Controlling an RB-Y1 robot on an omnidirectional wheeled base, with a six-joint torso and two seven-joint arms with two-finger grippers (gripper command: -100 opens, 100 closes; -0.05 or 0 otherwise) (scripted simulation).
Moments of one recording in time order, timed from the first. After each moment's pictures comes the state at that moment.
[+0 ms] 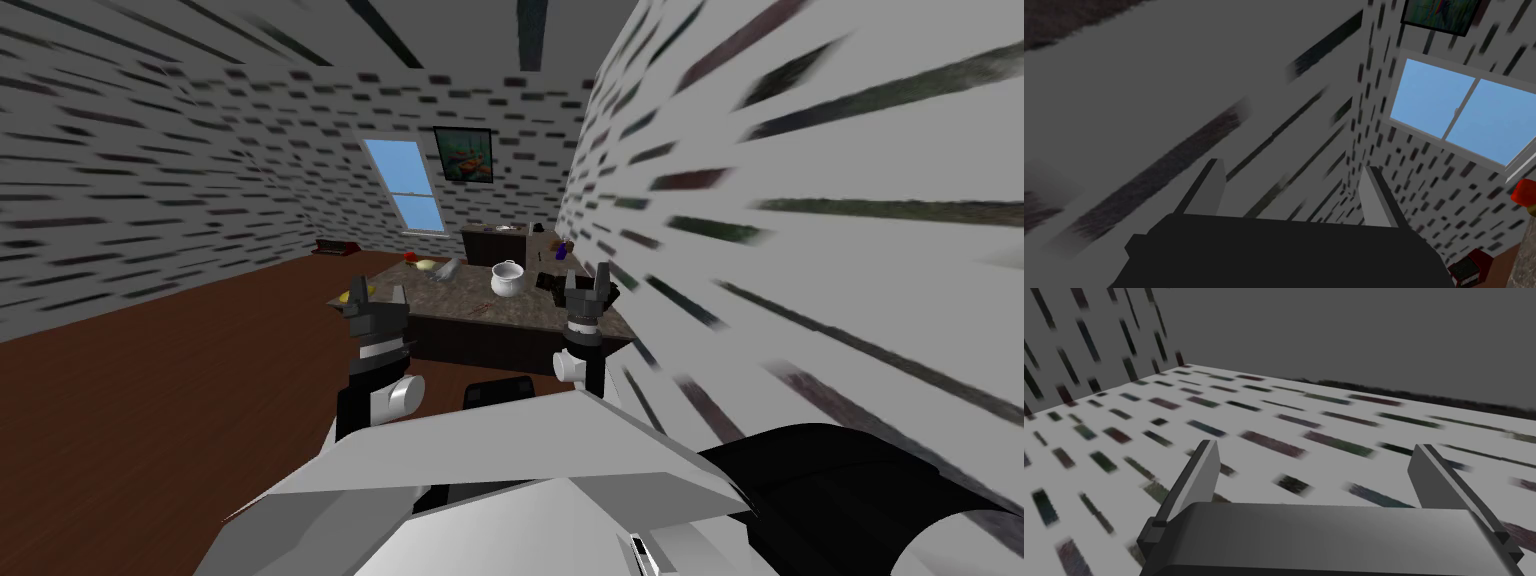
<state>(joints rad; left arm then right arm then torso) 0.50 -0.04 -0.06 -2.27 0.05 -0.43 0.06 0.46 0.04 0.07 -2.26 0.04 -0.64 -0.04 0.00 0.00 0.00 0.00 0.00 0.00</state>
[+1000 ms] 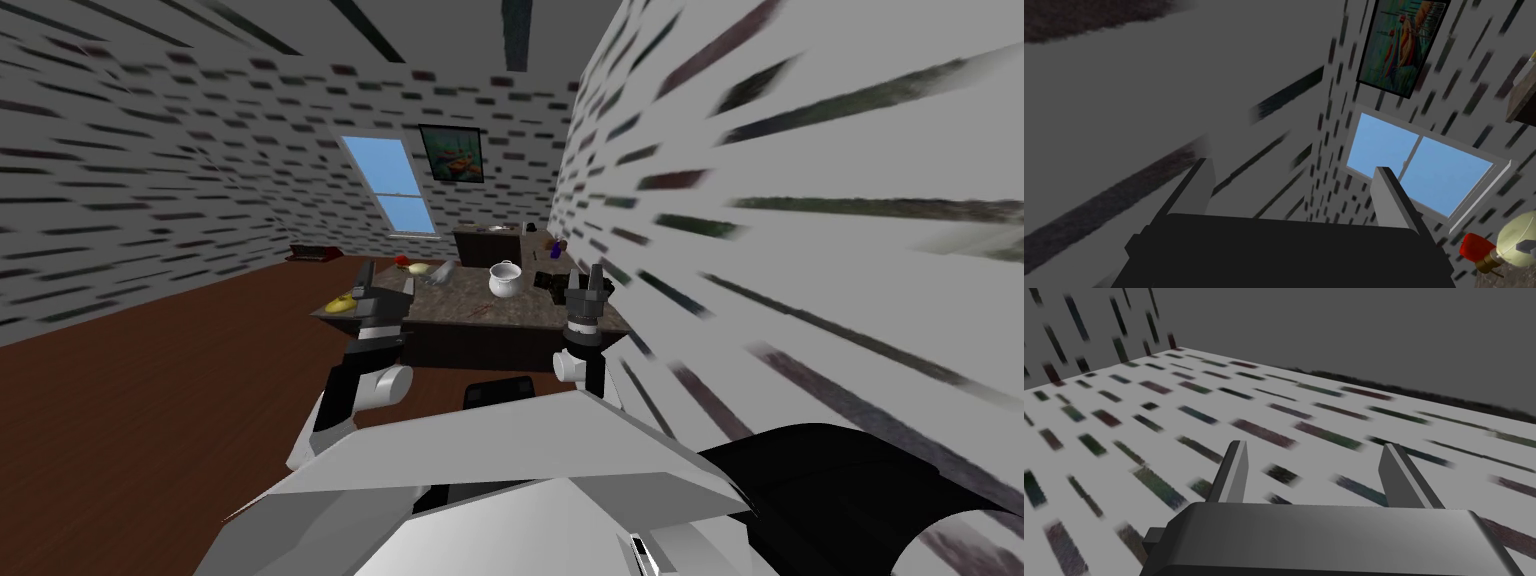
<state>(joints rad) 0.38 0.13 -0.01 -2.28 0.12 -0.24 0.17 0.46 0.04 0.07 -2.26 0.04 -0.64 -0.04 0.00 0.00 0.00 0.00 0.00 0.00</state>
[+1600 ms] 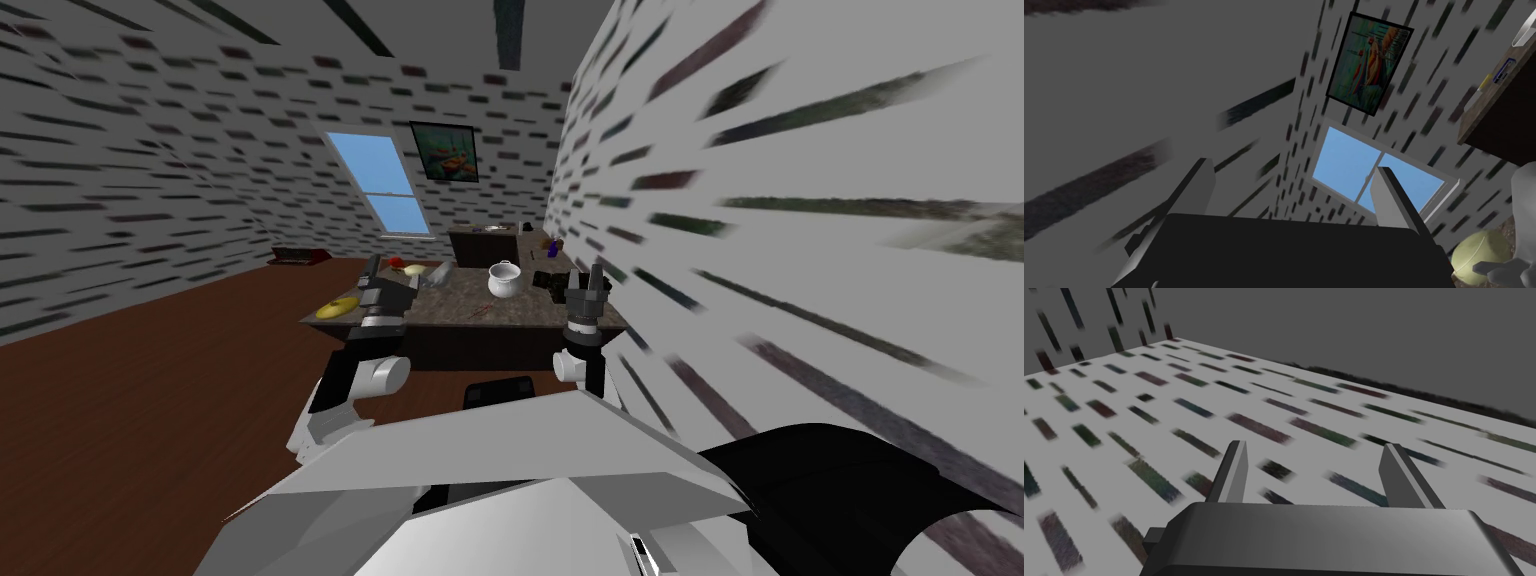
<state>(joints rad) 0.30 0.16 0.01 -2.28 0.16 -0.09 0.25 0.46 0.04 0.07 -2.26 0.04 -0.64 -0.04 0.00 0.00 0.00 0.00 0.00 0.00</state>
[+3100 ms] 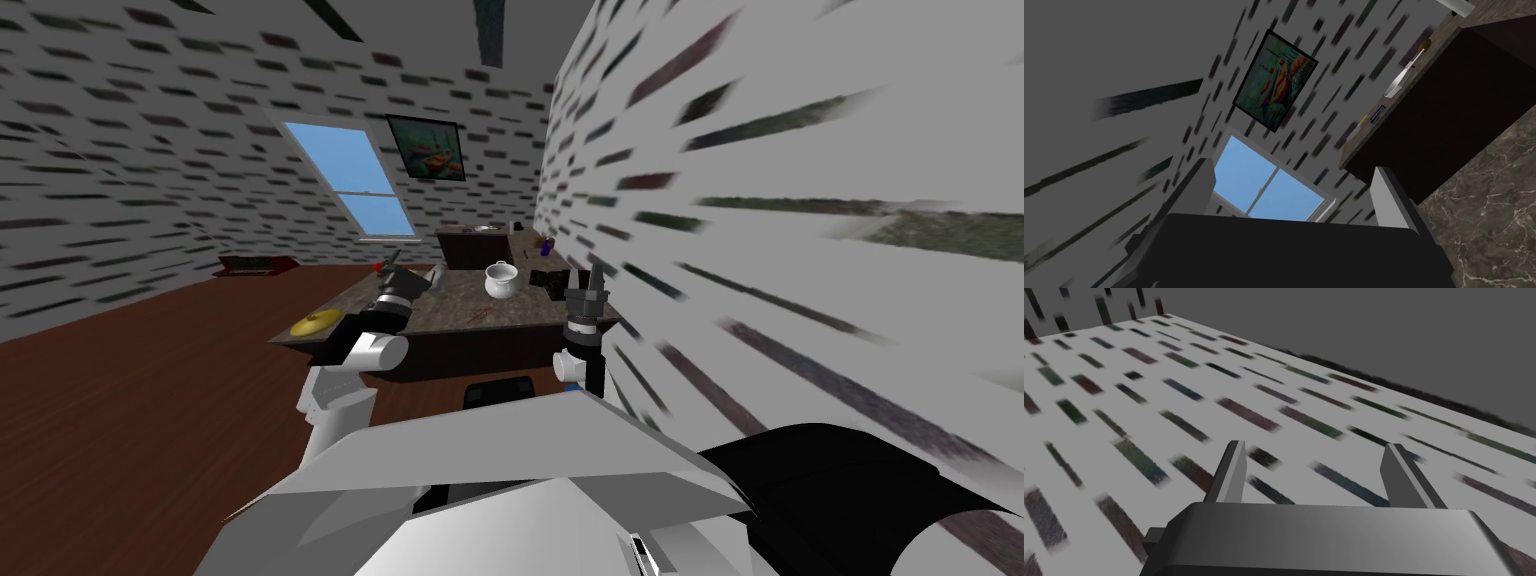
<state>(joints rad) 0.10 0.21 0.06 -2.26 0.27 0.29 0.48 0.46 0.04 0.07 -2.26 0.04 -0.64 -0.04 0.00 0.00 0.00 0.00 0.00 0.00</state>
